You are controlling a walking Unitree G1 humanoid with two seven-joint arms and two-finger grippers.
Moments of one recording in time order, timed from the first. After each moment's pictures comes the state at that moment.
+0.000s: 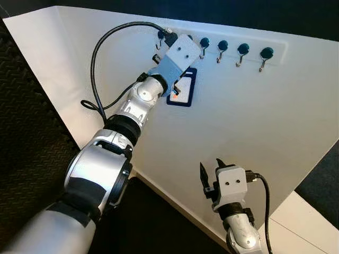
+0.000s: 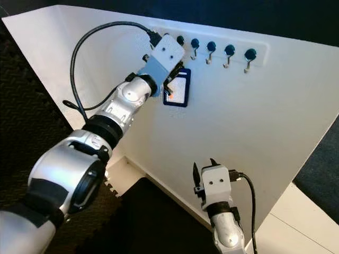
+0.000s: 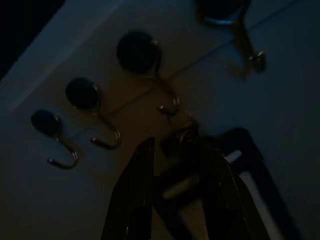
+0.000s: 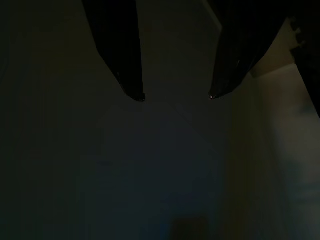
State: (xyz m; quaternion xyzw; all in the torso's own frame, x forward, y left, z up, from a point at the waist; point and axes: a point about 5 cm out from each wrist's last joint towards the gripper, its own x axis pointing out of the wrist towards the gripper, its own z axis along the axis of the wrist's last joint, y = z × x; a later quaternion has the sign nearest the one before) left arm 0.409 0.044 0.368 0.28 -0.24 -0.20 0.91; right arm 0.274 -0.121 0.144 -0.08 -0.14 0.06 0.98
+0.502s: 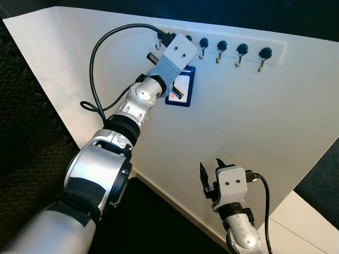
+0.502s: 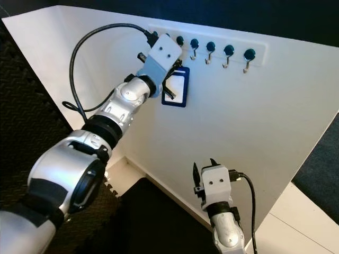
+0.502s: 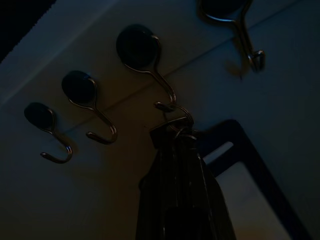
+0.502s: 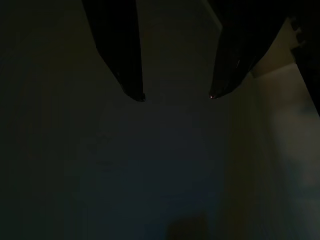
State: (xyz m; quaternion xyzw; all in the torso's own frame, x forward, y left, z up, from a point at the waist) left arm 0.409 0.045 0.367 0.26 -0.23 -0.22 0.91; right arm 0.275 -0.121 0.144 -0.08 -0.14 0.06 0.98
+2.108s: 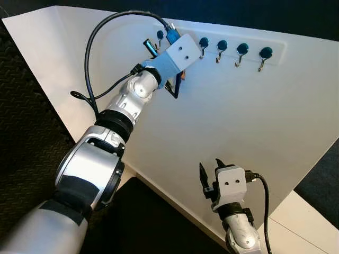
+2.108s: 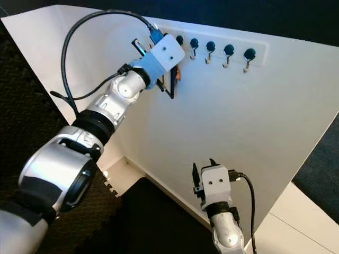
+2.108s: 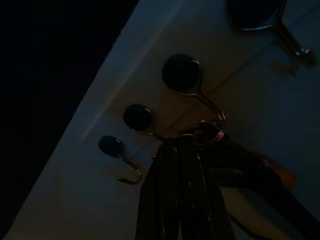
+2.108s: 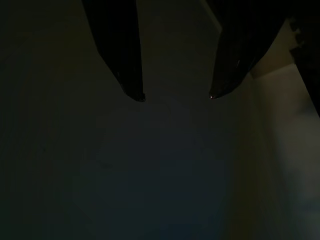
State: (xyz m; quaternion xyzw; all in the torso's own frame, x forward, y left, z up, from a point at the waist) left arm 0.405 0.056 0.386 0.39 -0.29 -0.13 0.86; right arm 0.274 -0.120 0.142 -0.08 -0.14 0.06 0.98
